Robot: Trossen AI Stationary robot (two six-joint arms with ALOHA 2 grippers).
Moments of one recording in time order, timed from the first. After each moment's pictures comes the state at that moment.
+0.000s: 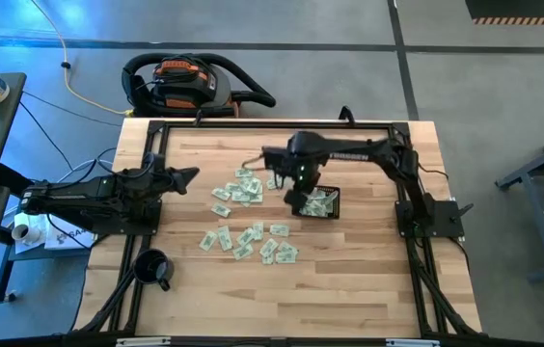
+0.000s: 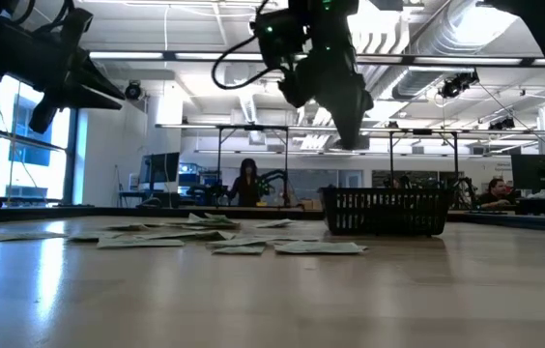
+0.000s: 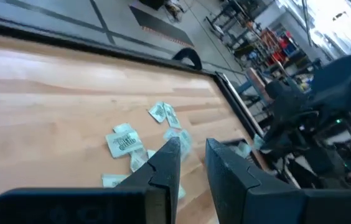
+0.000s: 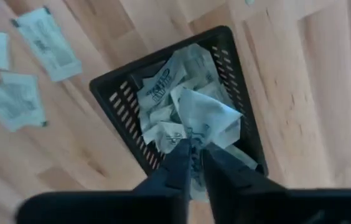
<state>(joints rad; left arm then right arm) 0.02 0.22 0.29 -0.37 -0.56 -0.95 -0.19 2.09 1.91 -1.53 -0.03 0.31</state>
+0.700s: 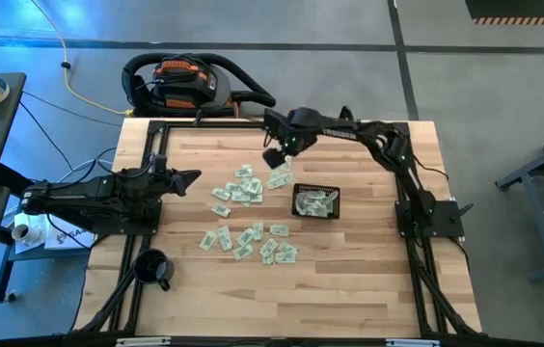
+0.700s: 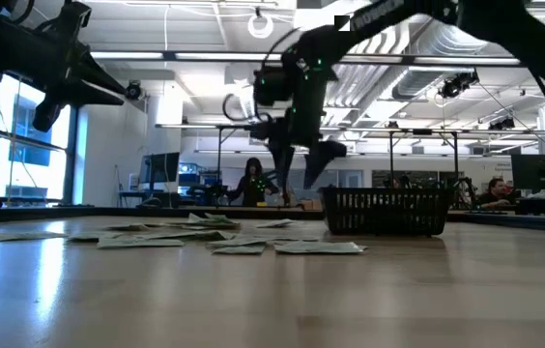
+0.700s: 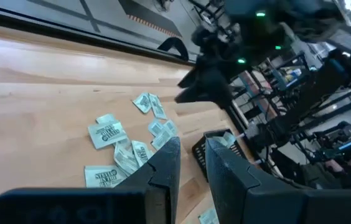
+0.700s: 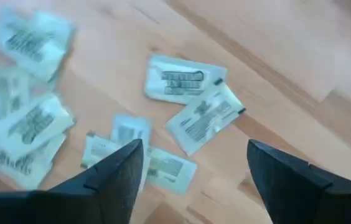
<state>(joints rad) 0.02 0.22 0.29 -0.34 -0.50 -0.95 -0.43 2.22 1.92 -1.04 -0.03 0.54</state>
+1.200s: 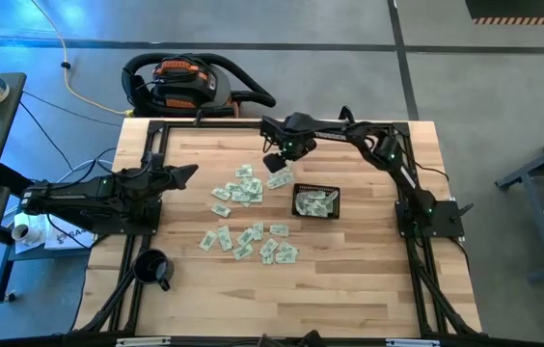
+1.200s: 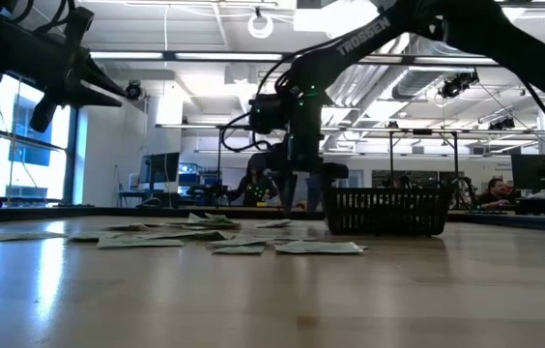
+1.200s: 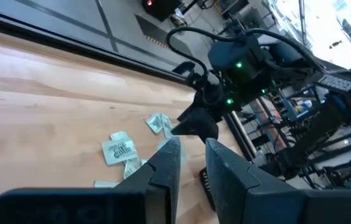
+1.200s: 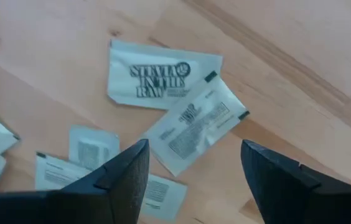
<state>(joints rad) 0.02 0.22 0.29 -0.34 -0.62 -1.03 -0.45 2.31 1.92 -1.04 0.00 0.55</state>
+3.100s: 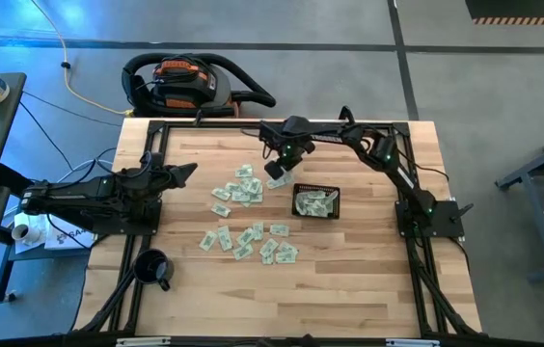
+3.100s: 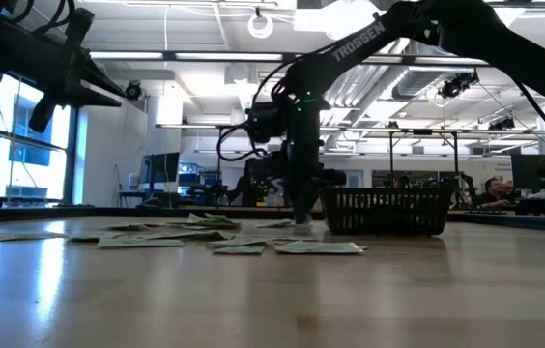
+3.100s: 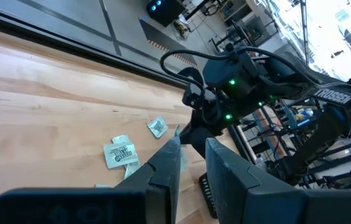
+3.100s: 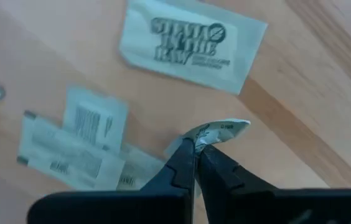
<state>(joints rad) 0.02 0.22 0.29 -0.34 -0.64 -1.05 -0.43 2.35 1.94 -1.09 -0.06 0.42</state>
